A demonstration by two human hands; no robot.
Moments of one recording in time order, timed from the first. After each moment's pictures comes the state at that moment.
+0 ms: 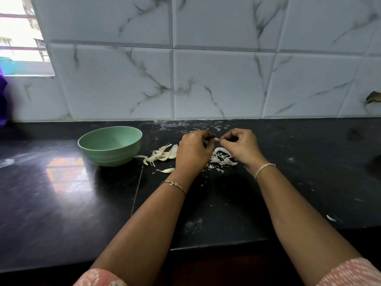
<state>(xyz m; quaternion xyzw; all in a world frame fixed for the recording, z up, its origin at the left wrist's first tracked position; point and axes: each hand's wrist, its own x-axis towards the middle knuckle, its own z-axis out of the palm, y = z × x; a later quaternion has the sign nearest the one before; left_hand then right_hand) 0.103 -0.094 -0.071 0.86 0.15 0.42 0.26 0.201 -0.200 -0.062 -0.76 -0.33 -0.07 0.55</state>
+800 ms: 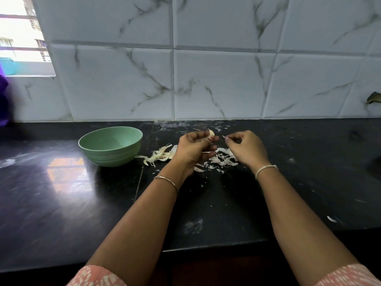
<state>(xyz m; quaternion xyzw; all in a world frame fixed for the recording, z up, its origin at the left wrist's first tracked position) 0.101 -0.092 -0.064 0.57 0.10 0.26 0.78 0.209 -0.210 -0.062 -0.87 -0.29 -0.12 0.39</state>
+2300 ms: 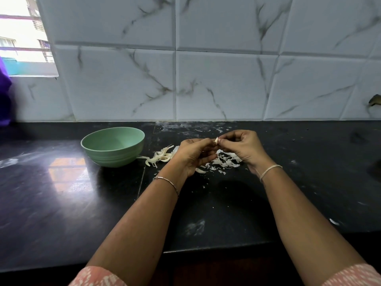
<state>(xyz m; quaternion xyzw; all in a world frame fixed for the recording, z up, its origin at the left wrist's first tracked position) 0.097 -0.089 -0.059 0.55 0.17 0.20 0.79 0.195 -0.207 -0.056 -0.65 -0.36 0.07 0.66</state>
